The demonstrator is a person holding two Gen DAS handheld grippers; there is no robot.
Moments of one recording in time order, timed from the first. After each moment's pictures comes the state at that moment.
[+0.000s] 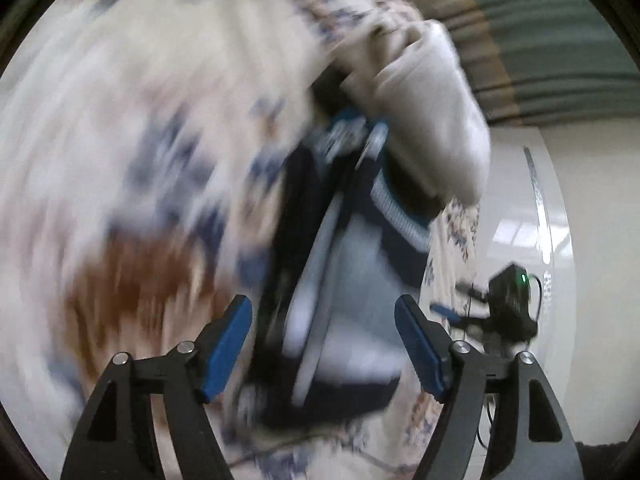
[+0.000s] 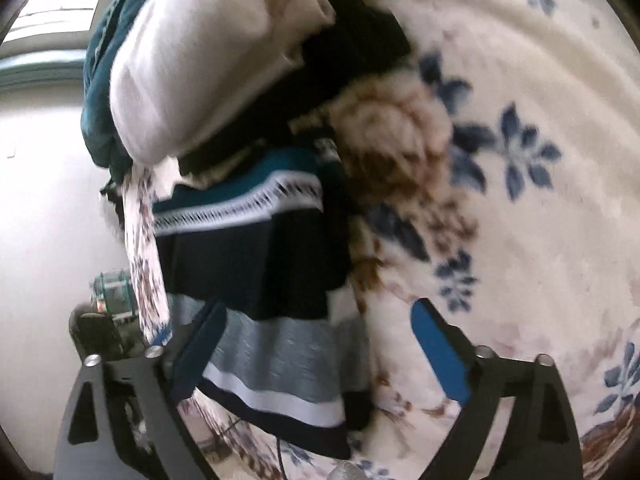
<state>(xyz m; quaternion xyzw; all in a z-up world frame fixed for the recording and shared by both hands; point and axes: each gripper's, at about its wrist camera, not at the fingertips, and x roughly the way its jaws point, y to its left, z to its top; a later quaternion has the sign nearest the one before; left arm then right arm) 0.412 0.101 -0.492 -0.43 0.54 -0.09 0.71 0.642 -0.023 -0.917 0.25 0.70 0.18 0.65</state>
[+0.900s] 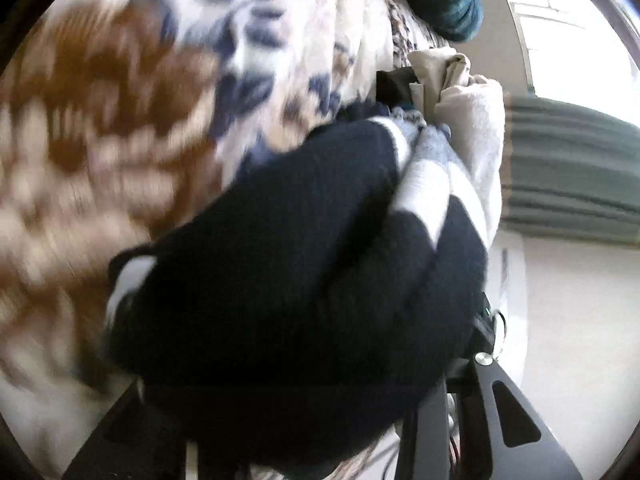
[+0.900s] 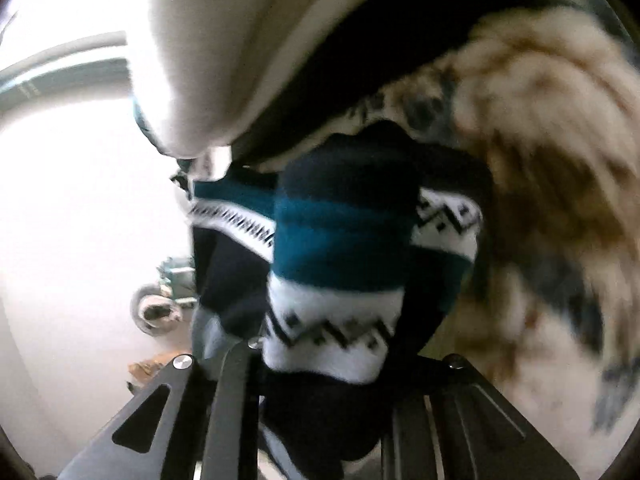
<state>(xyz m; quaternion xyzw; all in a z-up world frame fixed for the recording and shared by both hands) 0.412 0.076 -0.534 -0.58 0.44 -0.03 0.68 0.641 0.037 -0.974 0.35 0.65 0.30 0.61</state>
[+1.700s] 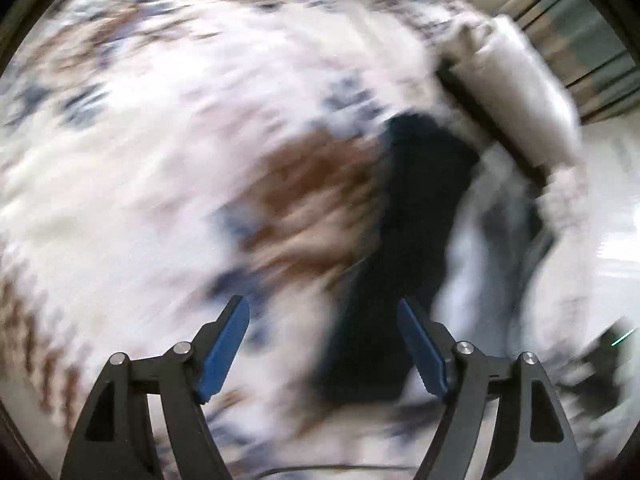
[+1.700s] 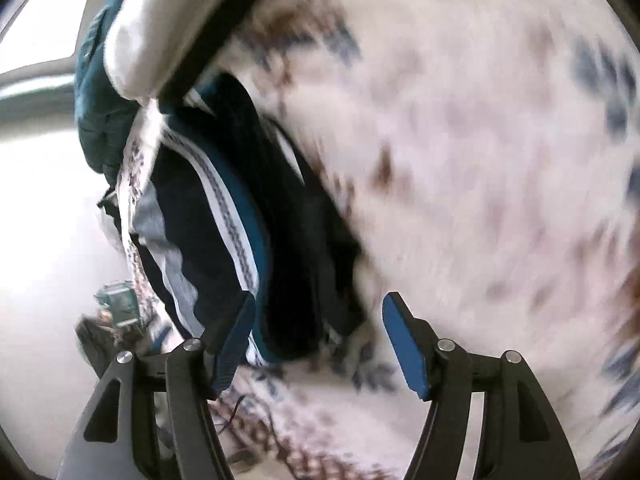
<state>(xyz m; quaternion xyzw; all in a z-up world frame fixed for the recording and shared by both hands) 0.269 0.118 -0.469 -0.26 0.58 0.13 0.76 0.435 -0.028 -0.915 0.29 0.69 0.13 0.66</state>
